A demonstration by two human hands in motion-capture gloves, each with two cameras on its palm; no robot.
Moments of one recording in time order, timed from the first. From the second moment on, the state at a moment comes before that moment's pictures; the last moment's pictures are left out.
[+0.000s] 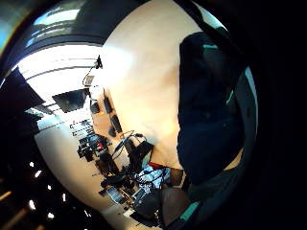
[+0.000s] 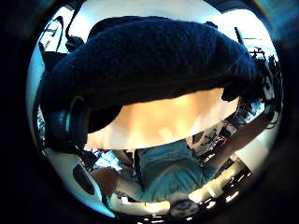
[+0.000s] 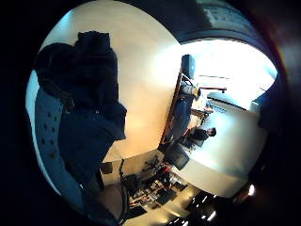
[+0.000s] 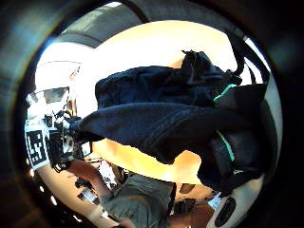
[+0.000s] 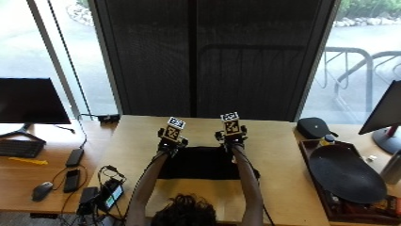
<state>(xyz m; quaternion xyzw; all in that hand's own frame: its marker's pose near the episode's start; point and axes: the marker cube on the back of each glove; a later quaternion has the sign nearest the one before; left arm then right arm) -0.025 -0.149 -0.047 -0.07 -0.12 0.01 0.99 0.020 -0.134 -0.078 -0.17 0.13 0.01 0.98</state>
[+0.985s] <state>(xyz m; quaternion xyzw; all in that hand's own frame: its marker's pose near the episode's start) -0.026 -0.198 0.039 0.10 -0.07 -0.03 0.99 0.108 -0.157 0.001 0.10 0.02 0.17 0.98</state>
